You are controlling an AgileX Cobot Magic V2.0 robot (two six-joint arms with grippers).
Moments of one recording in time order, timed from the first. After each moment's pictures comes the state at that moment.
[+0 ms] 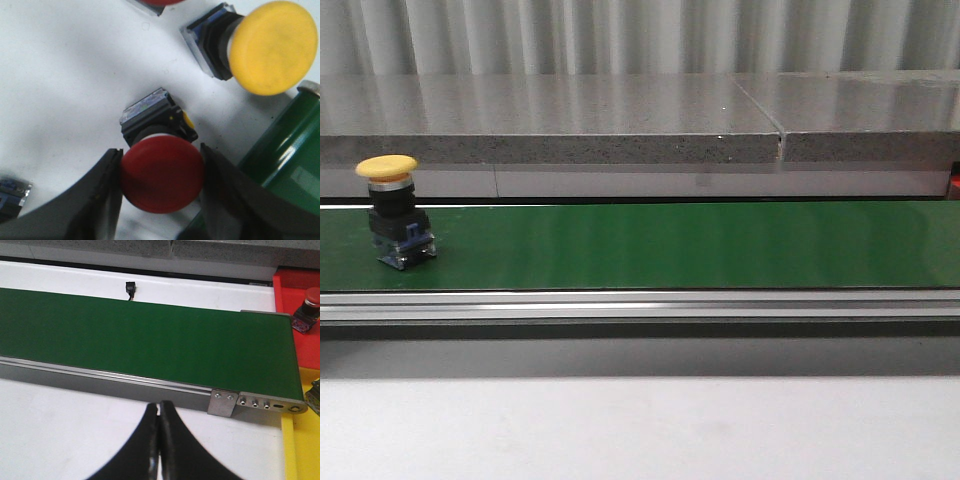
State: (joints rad) left arm 0.39 1.96 -1.50 -0.17 1.09 -0.14; right arm 0.20 0.30 -0.56 -0.03 0.78 0.10
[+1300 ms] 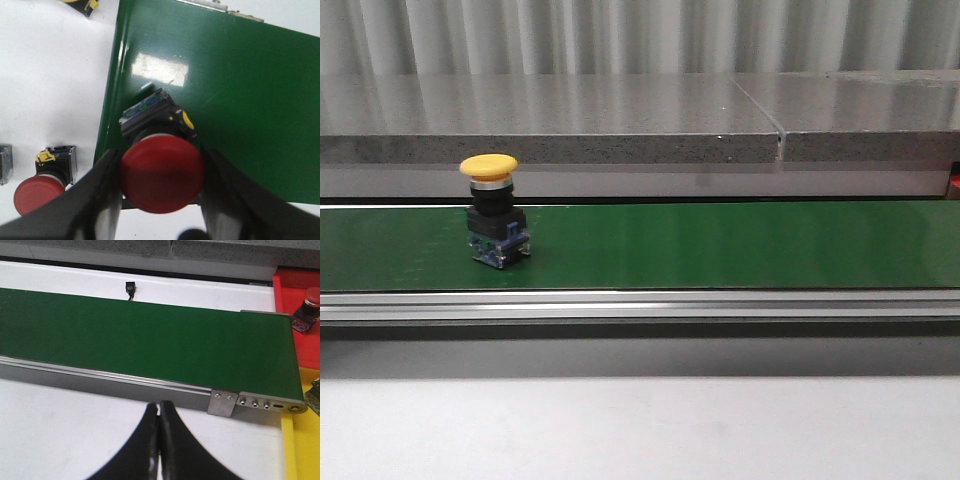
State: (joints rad) left arm 0.22 1.68 -1.43 -0.15 1.22 0.05; right arm 0.20 0.30 -0.56 -0.03 0.78 0.10
